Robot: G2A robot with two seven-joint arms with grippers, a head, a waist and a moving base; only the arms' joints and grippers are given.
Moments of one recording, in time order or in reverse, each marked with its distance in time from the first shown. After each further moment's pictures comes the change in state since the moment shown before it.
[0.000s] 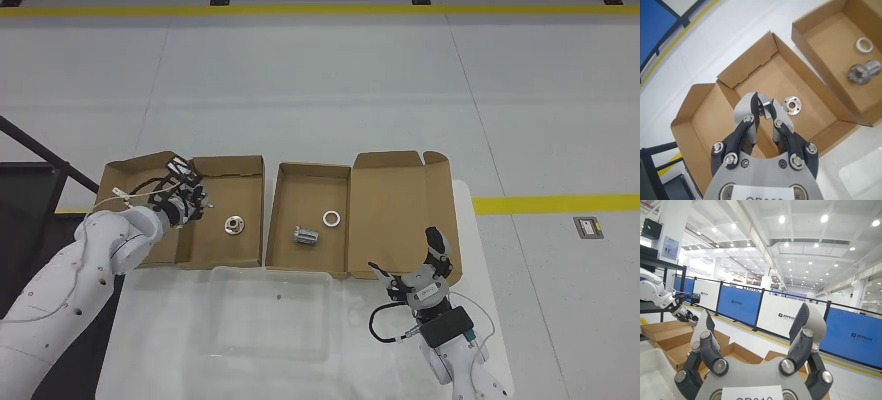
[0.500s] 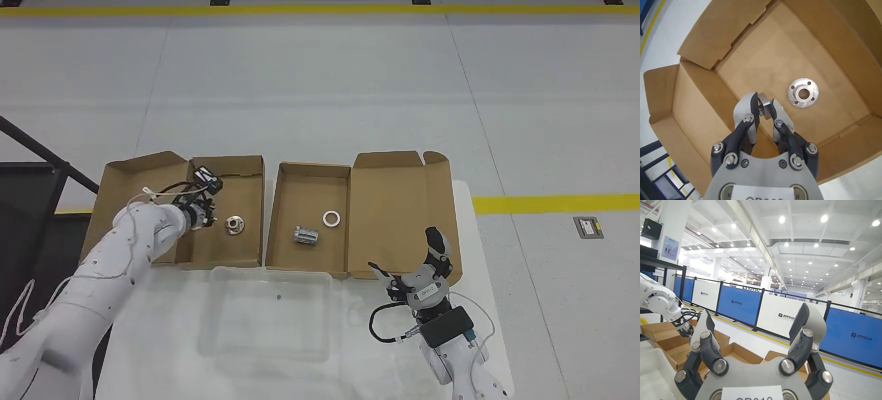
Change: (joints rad) left arm -0.131 -0.245 0.121 0.431 0.090 -0.087 -0.001; right arm 0.000 0.000 0.000 0.000 0.000 0.000 0.000
